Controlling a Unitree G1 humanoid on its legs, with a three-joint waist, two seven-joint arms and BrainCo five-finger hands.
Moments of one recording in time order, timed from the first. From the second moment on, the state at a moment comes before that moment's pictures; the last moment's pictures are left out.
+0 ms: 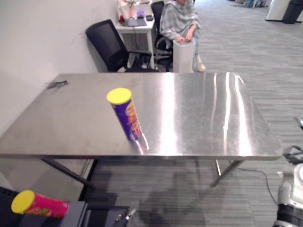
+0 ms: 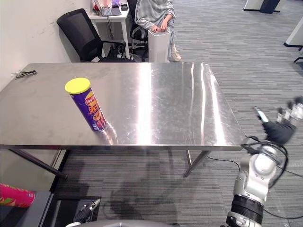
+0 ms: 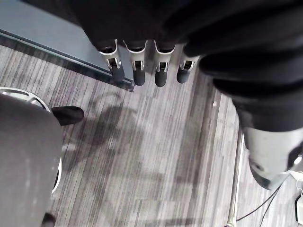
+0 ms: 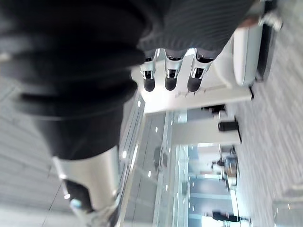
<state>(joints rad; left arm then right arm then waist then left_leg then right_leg) 0.14 0.09 0.16 1.10 -0.10 -0.16 0.00 -0.11 -0.28 -0.50 0.04 0.27 -0.30 -0.15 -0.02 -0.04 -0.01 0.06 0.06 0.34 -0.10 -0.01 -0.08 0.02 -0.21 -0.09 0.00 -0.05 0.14</state>
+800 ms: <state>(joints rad) 0.12 0.10 0.09 1.09 -0.10 -0.16 -0.01 -0.37 -0.37 0.12 0.15 0.33 -0.25 0.10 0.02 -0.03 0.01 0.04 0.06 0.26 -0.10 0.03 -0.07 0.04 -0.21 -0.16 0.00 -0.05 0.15</state>
